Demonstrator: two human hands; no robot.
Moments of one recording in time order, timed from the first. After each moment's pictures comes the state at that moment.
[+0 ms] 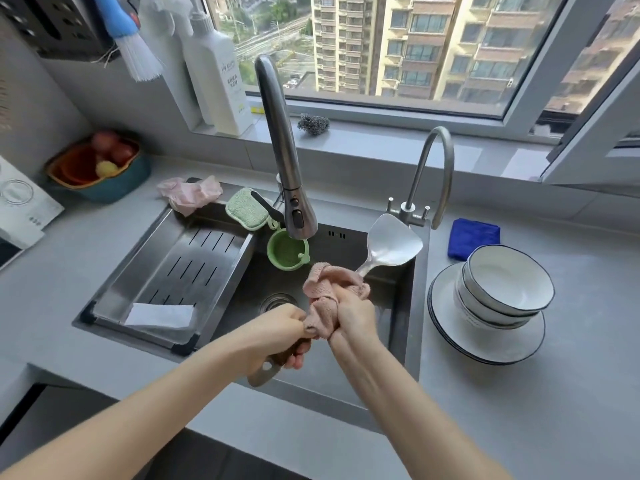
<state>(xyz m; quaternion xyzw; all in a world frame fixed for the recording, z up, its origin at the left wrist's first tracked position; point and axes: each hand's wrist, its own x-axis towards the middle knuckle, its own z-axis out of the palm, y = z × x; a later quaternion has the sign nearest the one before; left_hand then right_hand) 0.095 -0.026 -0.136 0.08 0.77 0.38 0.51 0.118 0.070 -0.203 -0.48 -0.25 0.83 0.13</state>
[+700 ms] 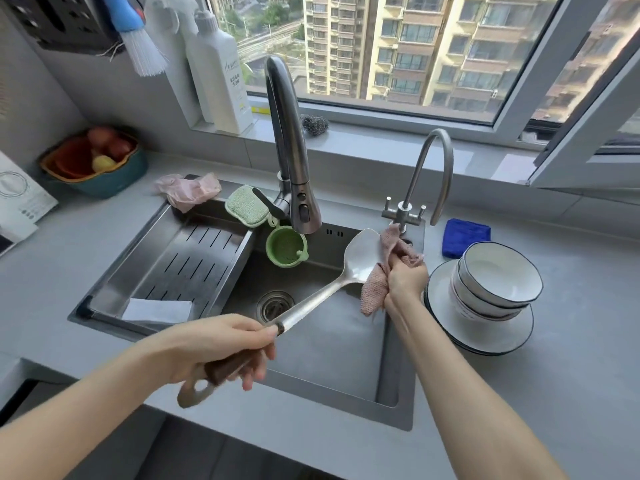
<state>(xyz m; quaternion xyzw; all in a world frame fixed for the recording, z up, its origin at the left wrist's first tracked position) 0.074 -0.104 -0.113 0.11 0.72 0.34 0.60 0.113 0.166 -0.237 -0.49 -0.37 0.73 0.31</state>
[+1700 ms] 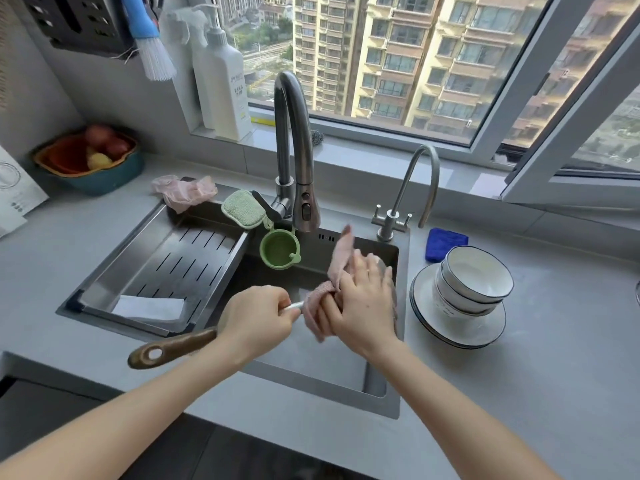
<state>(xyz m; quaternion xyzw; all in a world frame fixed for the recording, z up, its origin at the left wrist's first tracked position) 0.097 -0.078 -0.143 0.28 0.94 0.16 0.09 0.175 0.077 -0.184 -0.20 -0.97 0.13 0.11</state>
